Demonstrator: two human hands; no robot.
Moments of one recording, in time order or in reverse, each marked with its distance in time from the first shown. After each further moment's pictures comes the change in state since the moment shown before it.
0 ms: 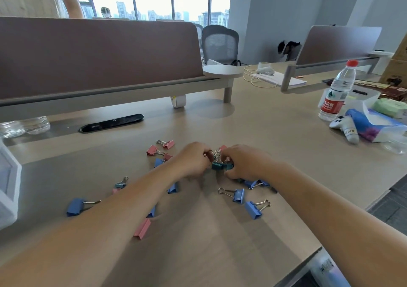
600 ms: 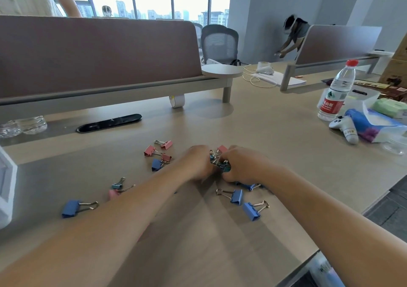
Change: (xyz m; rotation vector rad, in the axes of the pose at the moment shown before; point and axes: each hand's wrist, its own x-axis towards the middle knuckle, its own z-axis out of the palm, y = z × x) left_hand 0.015 0.006 0.016 0.260 0.015 -0.070; right_hand -0.008 -0.007 -0.001 -0.011 -0.017 0.014
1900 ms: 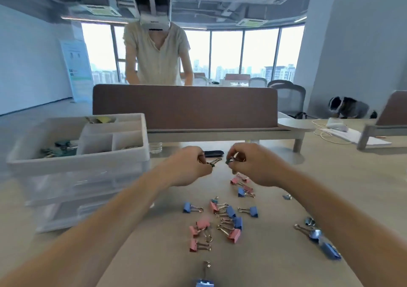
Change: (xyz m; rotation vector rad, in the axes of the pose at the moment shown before) left_hand -0.222 -0.101 -0.162 -0.139 0.362 -0.157; right_hand -0.043 -0.193 -0.104 0.360 0.278 -0.373
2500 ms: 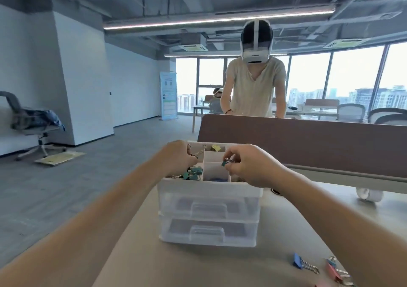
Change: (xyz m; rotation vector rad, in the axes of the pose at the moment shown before) left_hand -0.072 -0.175 -0.199 0.202 0.375 -0.375; right_hand 0.132 -0.228 0.072 0.100 -0.067 -0.340
